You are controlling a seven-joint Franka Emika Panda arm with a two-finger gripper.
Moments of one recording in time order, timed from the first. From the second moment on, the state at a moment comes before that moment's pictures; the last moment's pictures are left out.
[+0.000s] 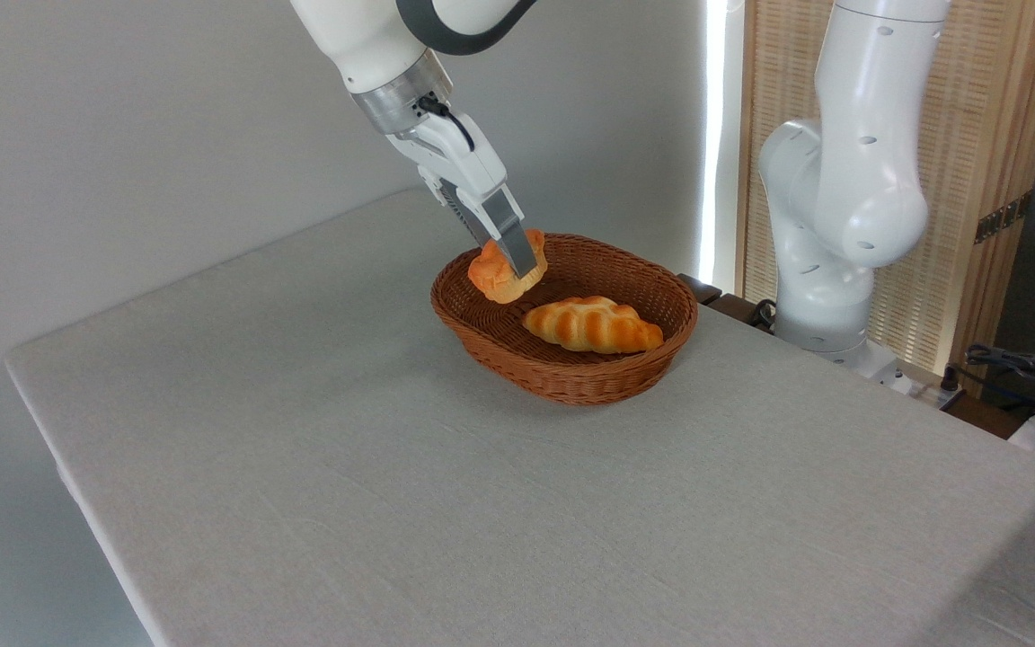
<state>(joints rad) -0.51 -0.20 0.05 -2.03 -0.07 1.47 0.48</state>
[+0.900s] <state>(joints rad) -0.51 -0.19 0.05 -2.03 -0.07 1.48 0.52</state>
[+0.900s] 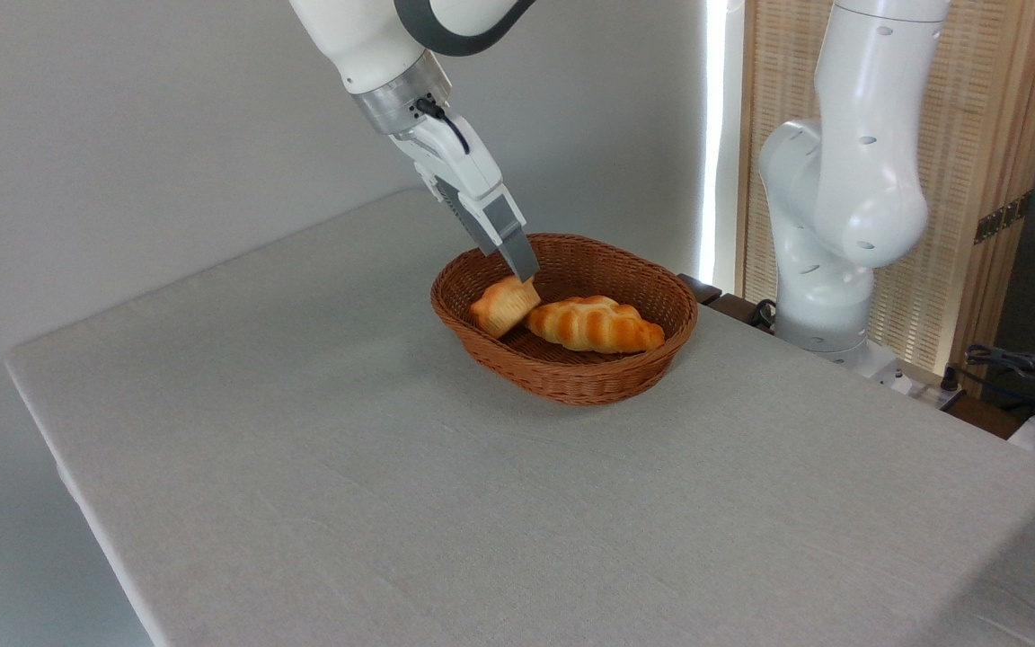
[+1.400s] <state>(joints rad) -0.47 -0.20 0.15 -1.98 -0.06 1.84 0.52</state>
